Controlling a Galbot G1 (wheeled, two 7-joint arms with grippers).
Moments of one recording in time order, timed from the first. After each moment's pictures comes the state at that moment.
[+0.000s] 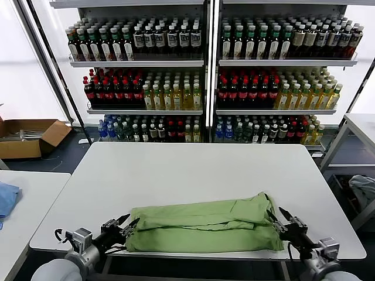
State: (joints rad) left arm 1.50 -0.99 -0.54 -2.10 -0.49 0.54 0.08; right arm -1.57 1.24 0.84 2.05 0.33 -0.33 -0.30
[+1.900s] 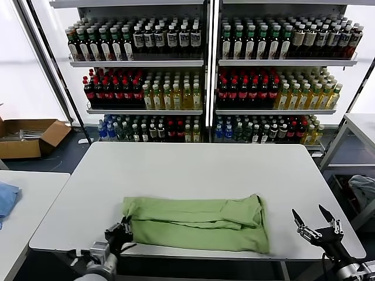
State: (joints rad) left arm 1.47 -1.08 -0.41 -2.01 -0.37 0.32 -0.25; right arm -1.68 1.23 0.98 2.04 0.46 -0.07 -0.35
